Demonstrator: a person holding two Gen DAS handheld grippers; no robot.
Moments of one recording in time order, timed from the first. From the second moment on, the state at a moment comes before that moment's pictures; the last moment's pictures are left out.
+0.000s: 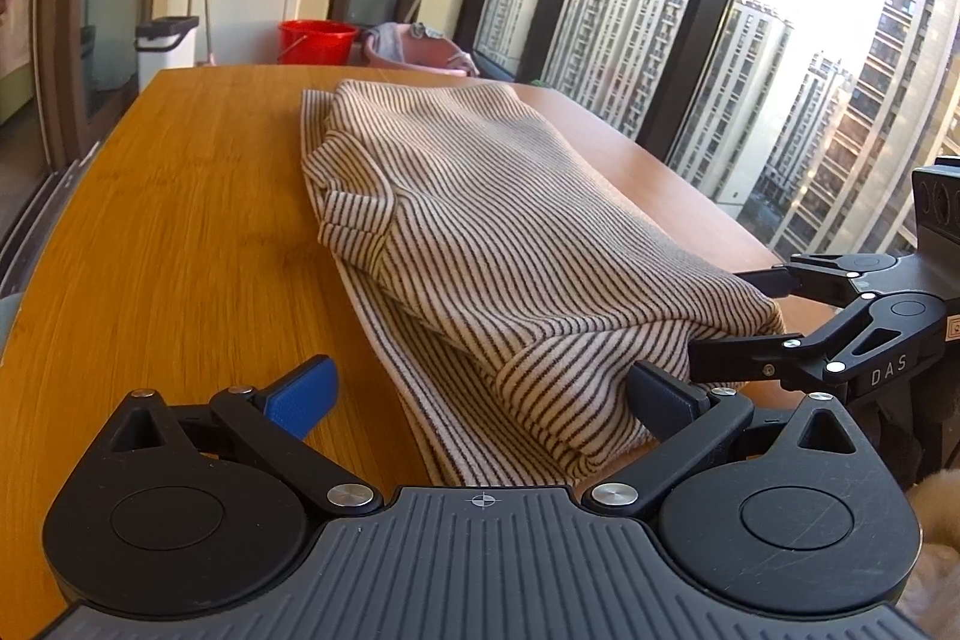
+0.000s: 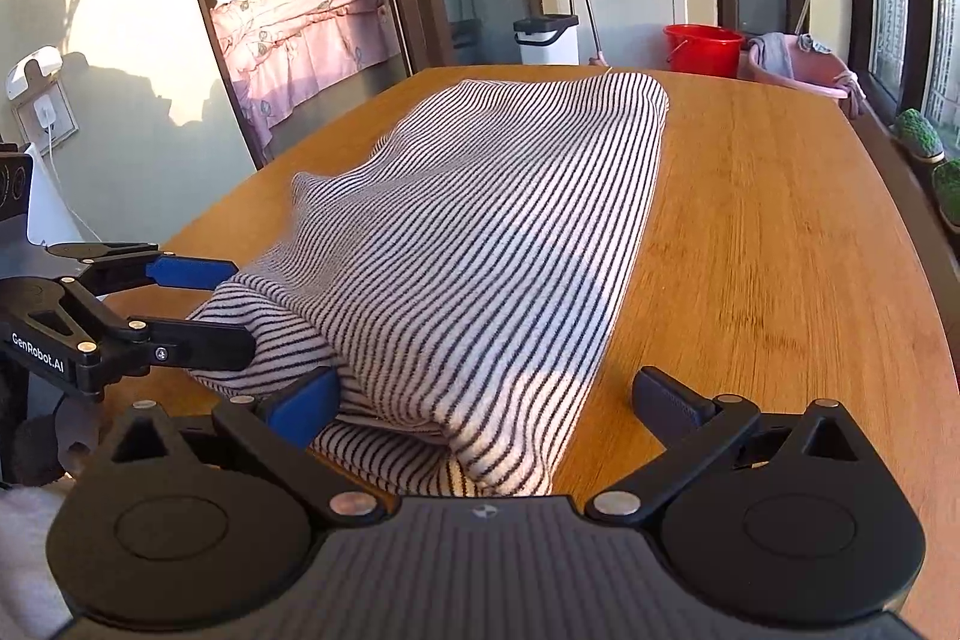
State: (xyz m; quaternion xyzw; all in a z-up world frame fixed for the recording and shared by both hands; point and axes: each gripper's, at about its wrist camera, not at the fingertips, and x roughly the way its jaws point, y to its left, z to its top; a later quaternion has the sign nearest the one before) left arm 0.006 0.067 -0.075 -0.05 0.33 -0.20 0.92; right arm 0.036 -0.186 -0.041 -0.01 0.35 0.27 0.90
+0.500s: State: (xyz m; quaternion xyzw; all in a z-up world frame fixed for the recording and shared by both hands) left arm 0.006 0.067 -0.076 -0.05 0.33 -0.20 0.92; right arm 0.036 -0.184 -0.043 -0.01 0.35 0.27 0.90
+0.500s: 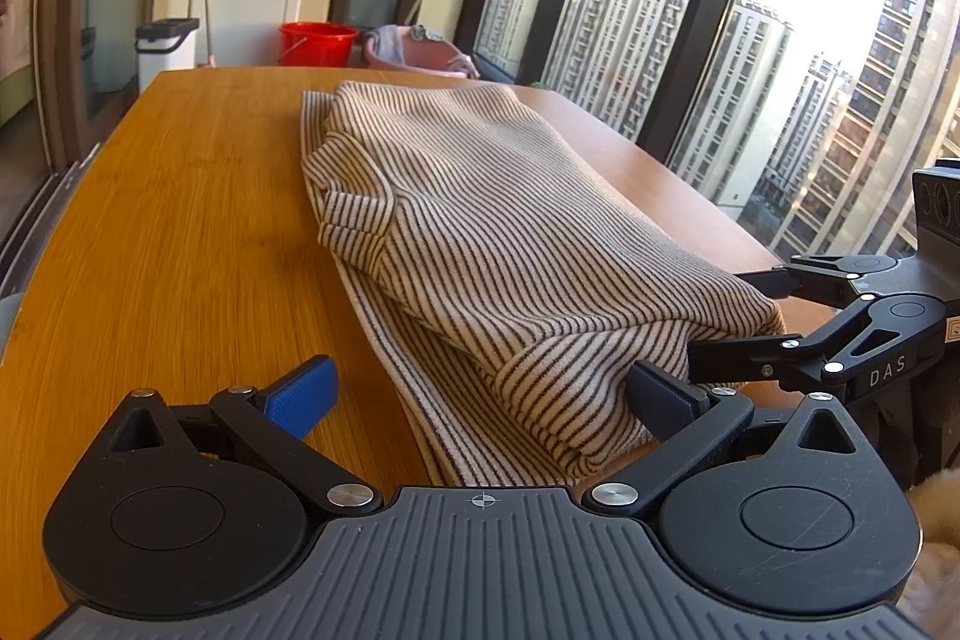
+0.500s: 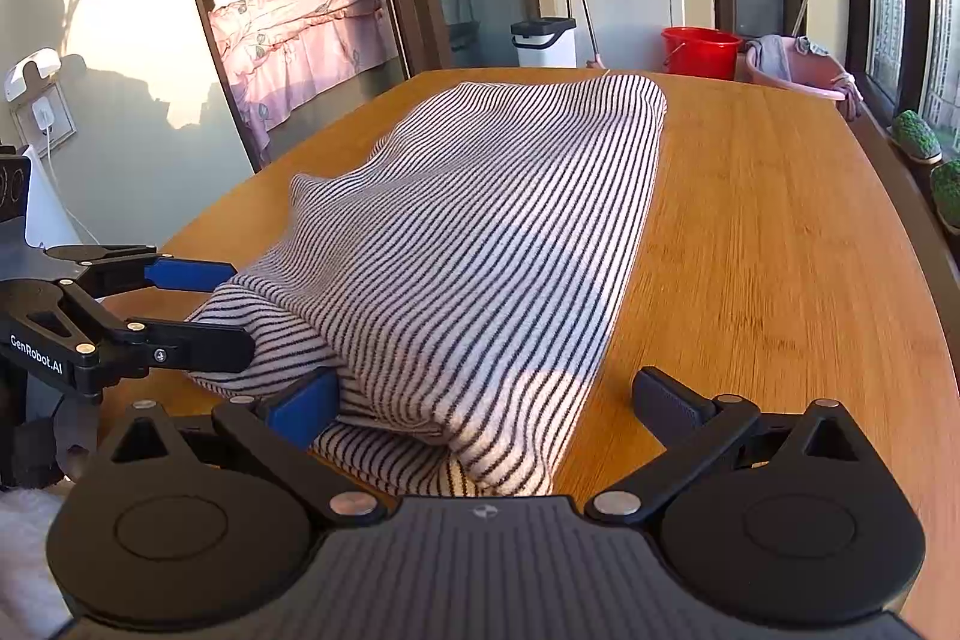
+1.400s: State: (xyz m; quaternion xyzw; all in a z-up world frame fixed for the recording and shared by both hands) left arm 0.004 0.068 -0.076 -0.06 0.33 -0.20 0.92; right arm 0.036 -0.185 -0.044 -0.01 0.35 0.27 0.90
